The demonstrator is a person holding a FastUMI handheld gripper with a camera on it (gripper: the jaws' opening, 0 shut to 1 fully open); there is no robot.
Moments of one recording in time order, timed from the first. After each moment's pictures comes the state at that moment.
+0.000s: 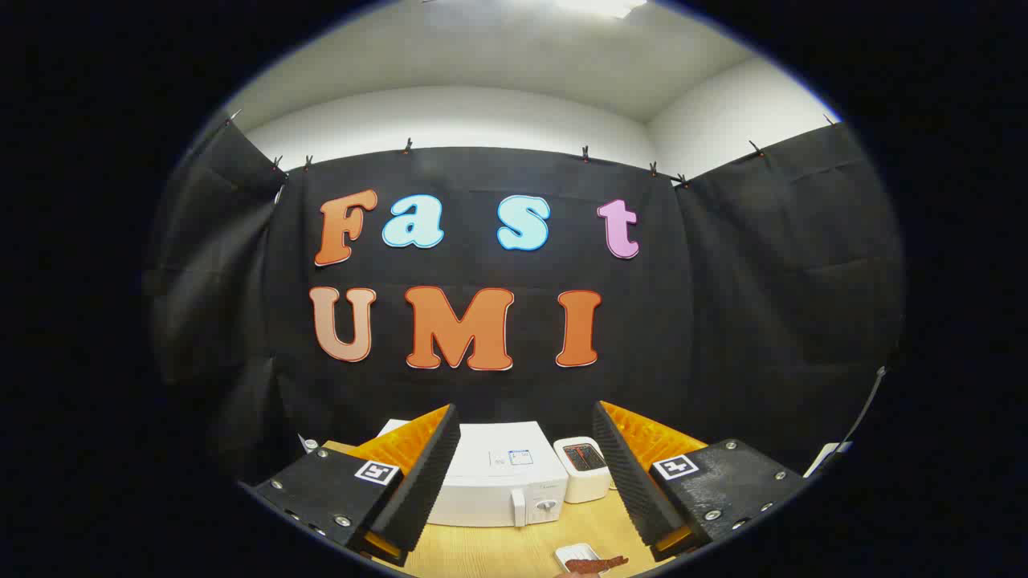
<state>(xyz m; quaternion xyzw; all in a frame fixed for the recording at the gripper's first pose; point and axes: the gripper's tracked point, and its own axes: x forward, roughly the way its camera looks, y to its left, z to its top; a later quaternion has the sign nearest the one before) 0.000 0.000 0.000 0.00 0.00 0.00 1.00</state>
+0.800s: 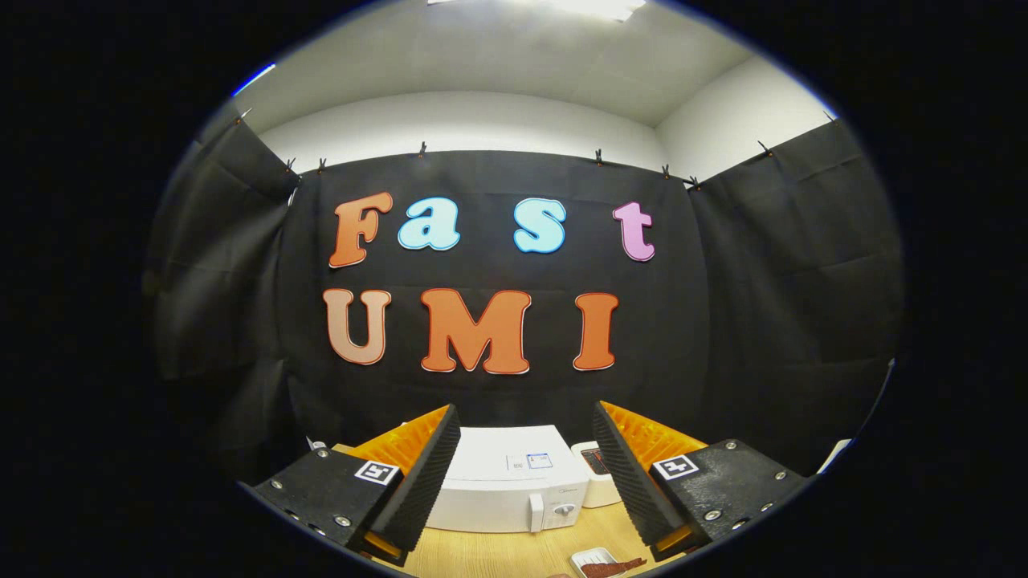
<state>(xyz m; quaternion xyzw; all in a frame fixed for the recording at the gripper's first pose) 0.015 0.023 -0.021 0.00 -0.01 0.02 1.00</state>
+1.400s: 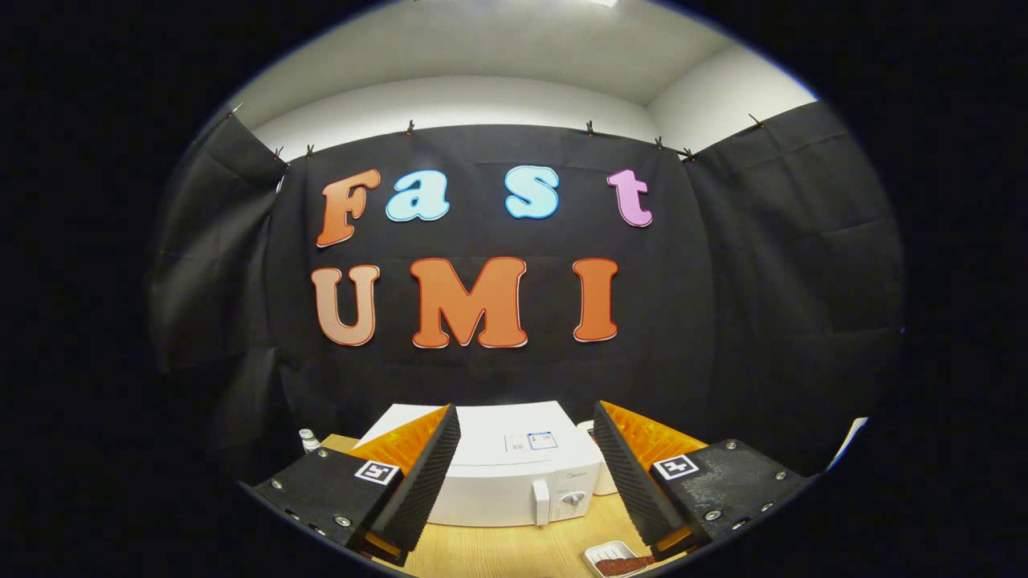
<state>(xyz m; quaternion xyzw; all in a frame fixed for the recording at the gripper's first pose) 0.058 0.016 -0.104 0.02 0.02 0.01 1.00</state>
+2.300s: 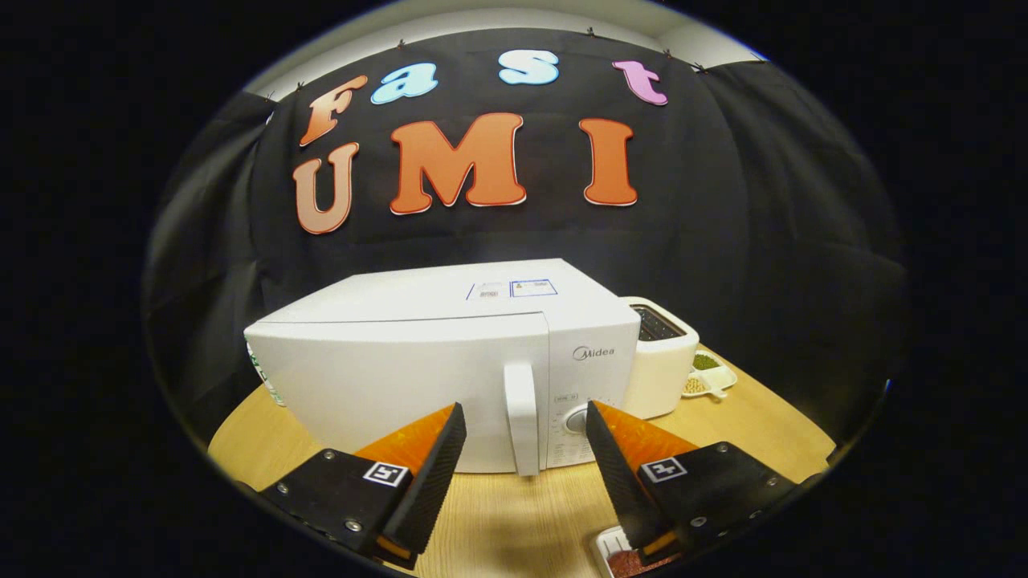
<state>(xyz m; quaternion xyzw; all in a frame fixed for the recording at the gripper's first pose) 0.139 0.012 -0.353 0.03 0.19 0.05 0.98</state>
